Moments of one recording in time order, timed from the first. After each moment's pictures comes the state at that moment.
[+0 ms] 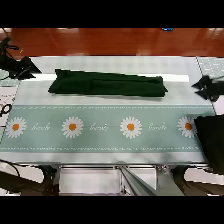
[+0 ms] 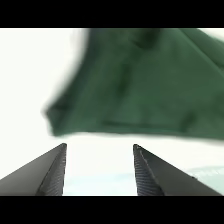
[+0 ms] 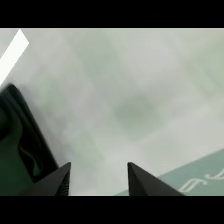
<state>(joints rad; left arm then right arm) 0.37 -1.70 1.66 1.02 -1.37 -1.36 -0.54 -1.45 1.06 -0.90 0.93 1.47</state>
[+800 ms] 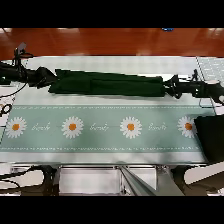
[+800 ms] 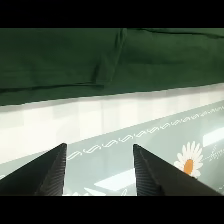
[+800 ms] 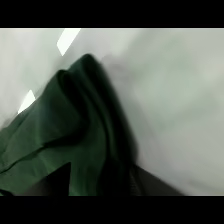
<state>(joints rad) 0.26 -1.44 1.26 0.78 -1.26 -1.14 -0.30 -1.78 1.18 -0.46 0.90 1.28</state>
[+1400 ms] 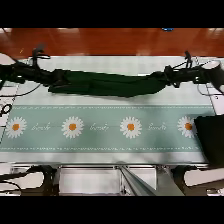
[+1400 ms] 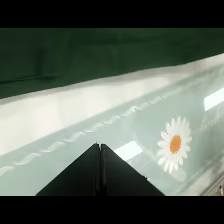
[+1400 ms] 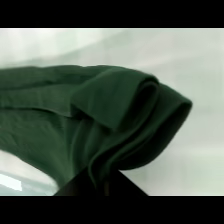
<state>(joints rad) 0.06 -1.45 1.26 0.77 -1.25 -1.14 -0.18 -1.59 1.30 -0.76 1.08 1.33</state>
